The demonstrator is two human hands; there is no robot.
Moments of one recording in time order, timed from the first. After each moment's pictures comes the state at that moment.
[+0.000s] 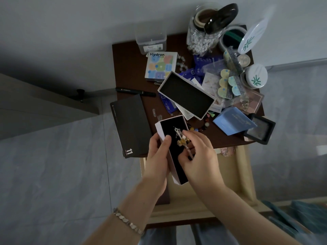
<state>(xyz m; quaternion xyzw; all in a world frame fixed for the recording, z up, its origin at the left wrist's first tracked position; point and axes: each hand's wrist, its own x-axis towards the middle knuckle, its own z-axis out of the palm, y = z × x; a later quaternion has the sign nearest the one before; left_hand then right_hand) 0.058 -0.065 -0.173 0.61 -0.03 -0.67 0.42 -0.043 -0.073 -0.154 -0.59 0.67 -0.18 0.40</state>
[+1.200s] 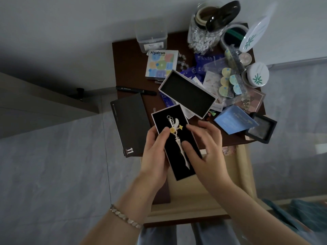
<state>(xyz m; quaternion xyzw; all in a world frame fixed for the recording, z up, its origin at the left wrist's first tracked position) 0.063 -0.079 -0.160 0.59 -0.03 -0.67 0.45 -0.053 -0.074 -0.159 -0.56 0.63 -0.29 0.46</state>
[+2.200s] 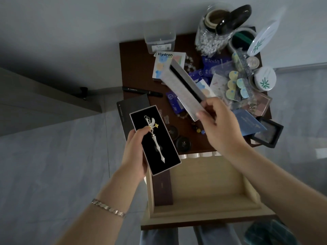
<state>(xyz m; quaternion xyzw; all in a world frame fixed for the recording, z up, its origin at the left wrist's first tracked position) 0.119 -0.089 -0.167 0.67 0.04 -0.63 0.39 -0.055 -0.150 -0.142 -0.61 0.65 -0.18 0.42</state>
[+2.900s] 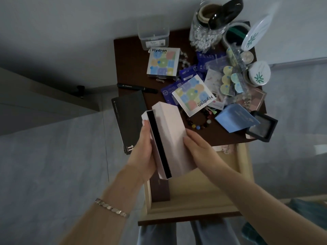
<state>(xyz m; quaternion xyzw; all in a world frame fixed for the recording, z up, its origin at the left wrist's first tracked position) 0.089 -0.085 -0.156 0.59 0.00 -0.72 0.36 -0.048 -0.091 -0.162 -0.33 0.61 -0.15 0.70</state>
